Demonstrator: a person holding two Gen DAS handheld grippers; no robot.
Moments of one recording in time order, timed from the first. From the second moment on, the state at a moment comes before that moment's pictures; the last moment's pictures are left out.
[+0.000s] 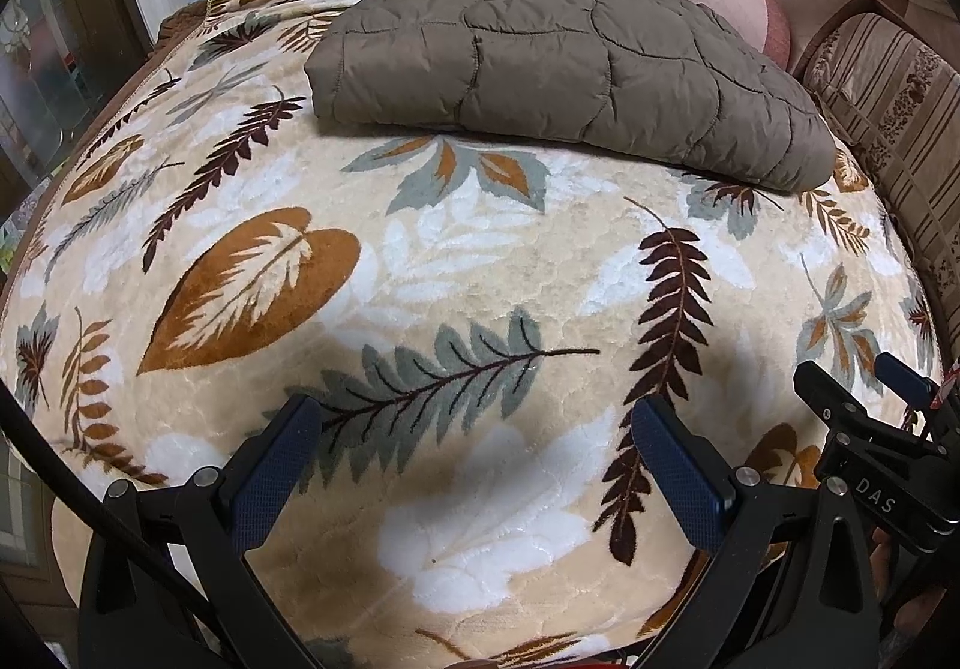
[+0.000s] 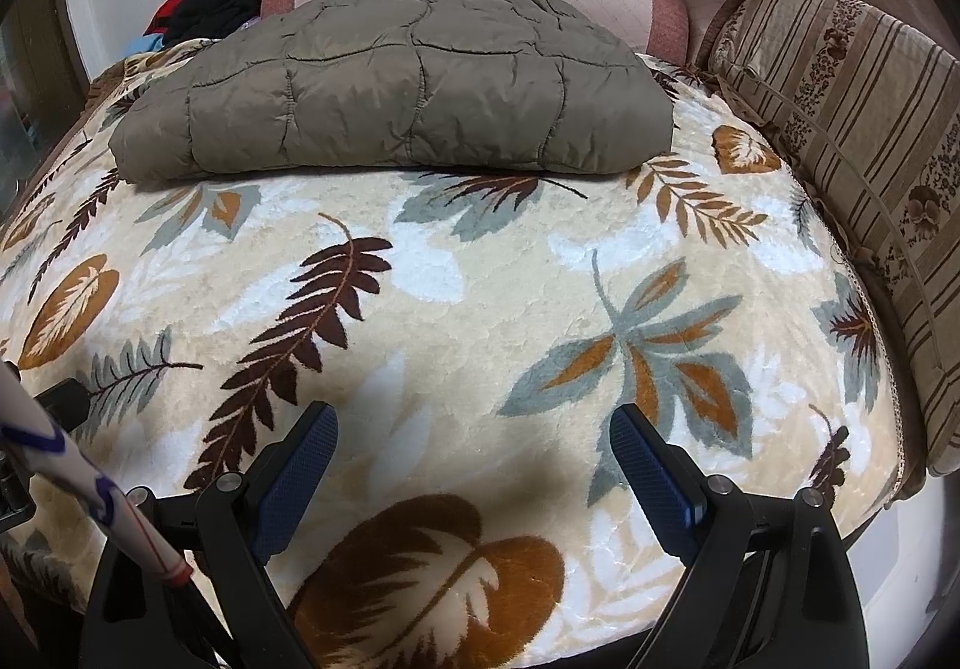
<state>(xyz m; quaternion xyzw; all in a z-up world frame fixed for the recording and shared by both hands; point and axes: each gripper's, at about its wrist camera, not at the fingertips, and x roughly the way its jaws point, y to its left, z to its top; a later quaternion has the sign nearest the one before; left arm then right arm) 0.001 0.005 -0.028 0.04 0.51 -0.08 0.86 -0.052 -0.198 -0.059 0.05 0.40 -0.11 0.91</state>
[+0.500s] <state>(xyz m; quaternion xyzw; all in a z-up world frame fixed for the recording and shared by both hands) 0.002 0.005 -0.028 0.04 0.51 -0.07 0.86 -0.052 -0.196 -0.060 0.05 0.39 -0.10 0.91</state>
